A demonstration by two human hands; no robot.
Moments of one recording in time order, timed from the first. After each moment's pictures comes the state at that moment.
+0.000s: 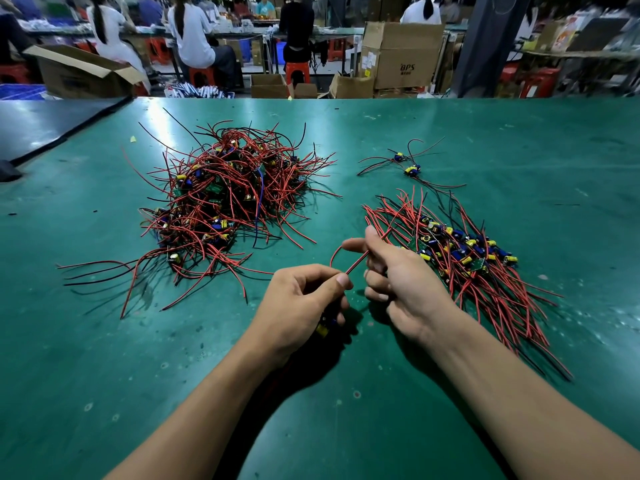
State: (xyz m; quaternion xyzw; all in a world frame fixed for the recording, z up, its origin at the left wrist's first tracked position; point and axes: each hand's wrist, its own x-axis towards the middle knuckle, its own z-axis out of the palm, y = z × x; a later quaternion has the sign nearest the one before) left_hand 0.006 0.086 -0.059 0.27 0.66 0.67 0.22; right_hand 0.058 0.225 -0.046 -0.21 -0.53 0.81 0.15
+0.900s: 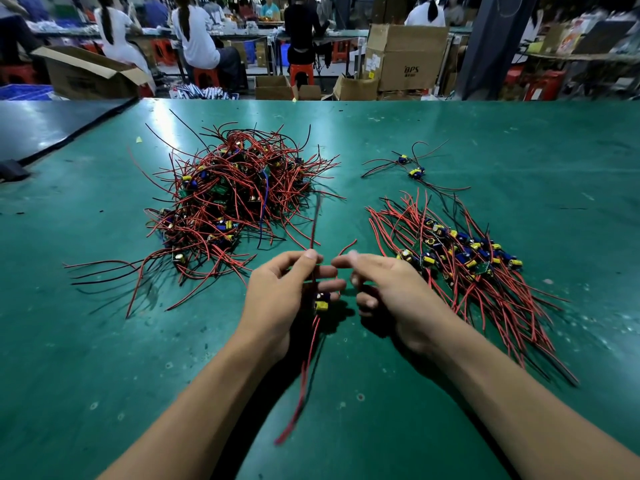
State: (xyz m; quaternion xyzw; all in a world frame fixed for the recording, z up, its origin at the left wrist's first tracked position) left_hand -0.003 0.087 -0.047 0.07 0.56 0.79 0.24; right_hand 0.064 0.221 -0.053 -0.18 -0.62 0.76 0.08
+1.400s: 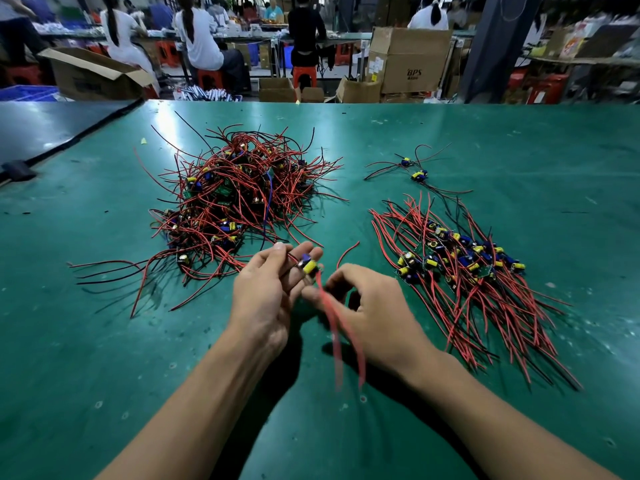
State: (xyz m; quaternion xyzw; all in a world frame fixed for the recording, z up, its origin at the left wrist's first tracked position) left_hand -0.014 0.081 -0.038 -0.03 0.43 0.88 0.21; right_hand 0.070 0.193 -0.067 -0.06 -0.88 0.41 0.23
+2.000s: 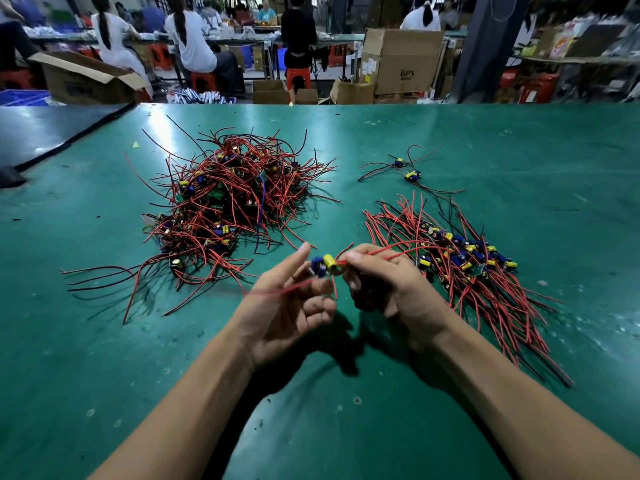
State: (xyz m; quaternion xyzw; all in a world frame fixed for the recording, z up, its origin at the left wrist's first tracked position) left_hand -0.010 0.076 -0.035 0.06 0.45 0.76 0.46; right_hand 0.069 0.223 -0.041 -0.04 -0.61 0.78 0.13
